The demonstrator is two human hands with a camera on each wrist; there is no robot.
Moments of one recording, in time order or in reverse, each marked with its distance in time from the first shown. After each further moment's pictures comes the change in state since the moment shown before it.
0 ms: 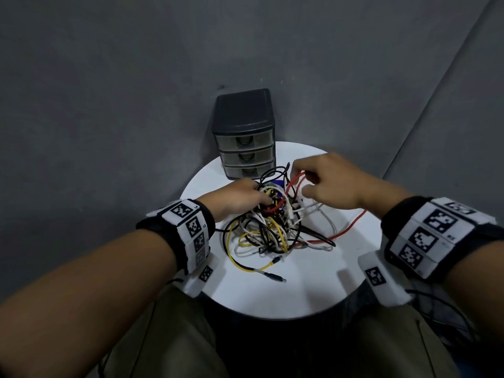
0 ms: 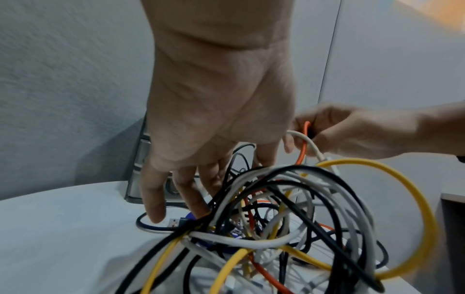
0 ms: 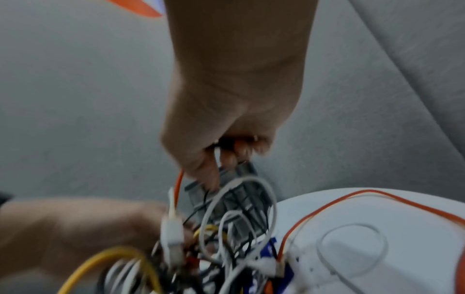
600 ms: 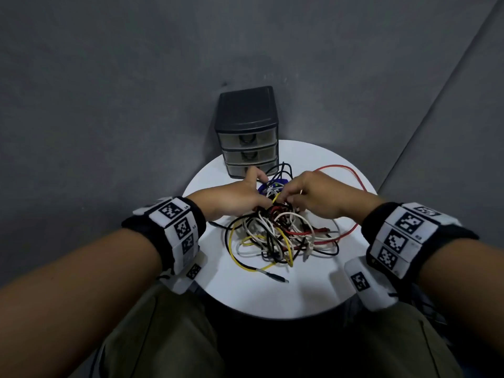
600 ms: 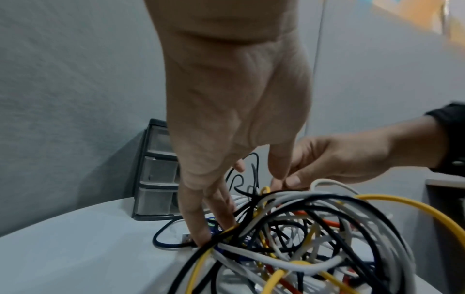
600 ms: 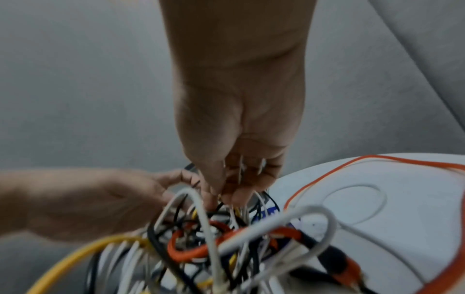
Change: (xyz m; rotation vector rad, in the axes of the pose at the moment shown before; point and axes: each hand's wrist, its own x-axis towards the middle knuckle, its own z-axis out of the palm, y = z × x) left_hand -0.018 0.003 -0.009 -0.009 -0.136 0.007; right_hand 0.014 -0.003 0.037 0.202 -0.169 0.030
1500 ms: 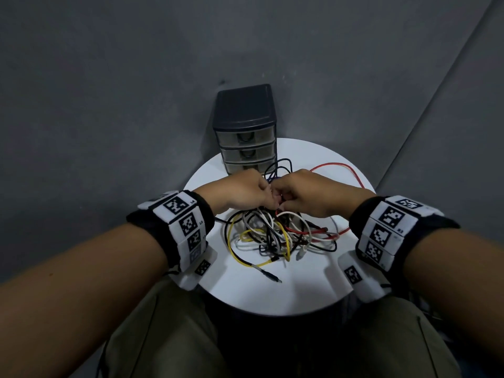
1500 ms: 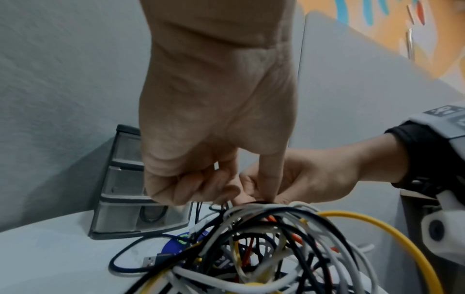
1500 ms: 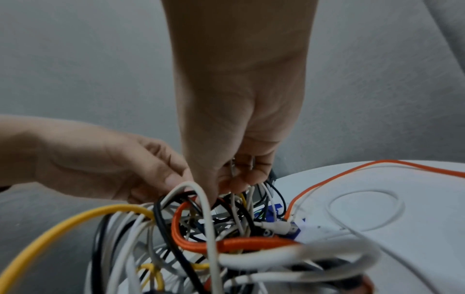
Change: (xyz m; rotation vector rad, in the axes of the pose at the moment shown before) left_hand -0.003 0.019 0.004 0.193 0.091 0.090; right_hand 0.005 -0.008 0.004 -0.208 -0.055 -0.130
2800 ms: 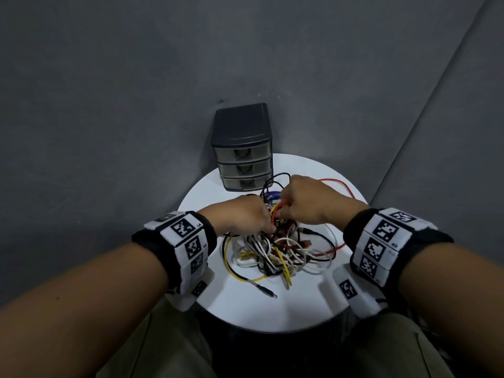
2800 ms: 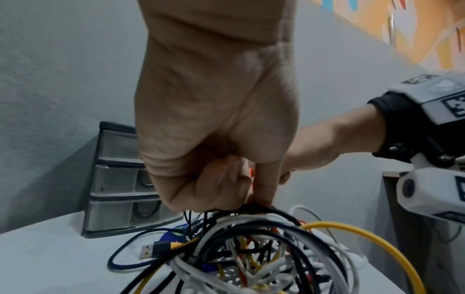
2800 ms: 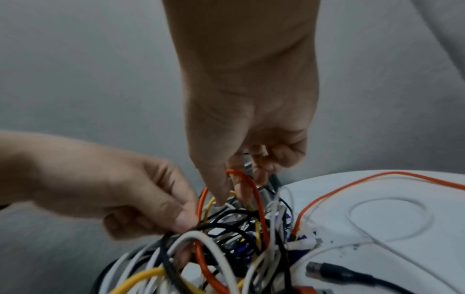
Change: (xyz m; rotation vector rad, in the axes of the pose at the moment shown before) left_hand -0.008 0.008 0.007 0.196 -0.100 0.015; right_hand -0.002 -0.018 -0.018 -0.101 0.027 0.321
